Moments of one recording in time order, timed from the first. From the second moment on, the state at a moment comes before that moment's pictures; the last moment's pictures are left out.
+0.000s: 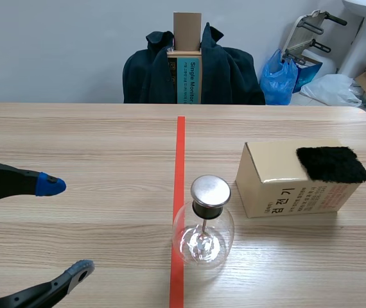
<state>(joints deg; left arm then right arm) 40.7 -48.8 1.9 111.0 -12.9 -31.9 -17.3 -36.3 11.6 29.1 107.6 -49.3 -32.6 37.1</state>
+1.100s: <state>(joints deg) 11.7 -39.1 28.5 85.0 -8.7 -31.8 -17.8 -27.3 11.8 21.6 115.4 -37.2 -26.5 42.7</state>
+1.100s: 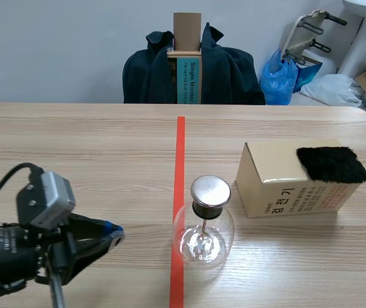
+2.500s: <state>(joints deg) 3.7 -30.0 34.3 73.2 -3.3 -29.7 -20.3 -28.4 12.9 2.9 86.1 -67.8 -33.2 41.2</state>
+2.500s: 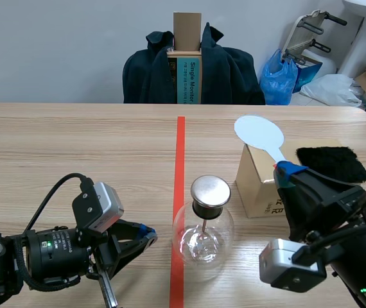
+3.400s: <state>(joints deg) 3.7 -30.0 34.3 73.2 -3.3 -29.7 -20.3 -31.1 12.9 2.9 86.1 -70.0 -33.2 58.5</state>
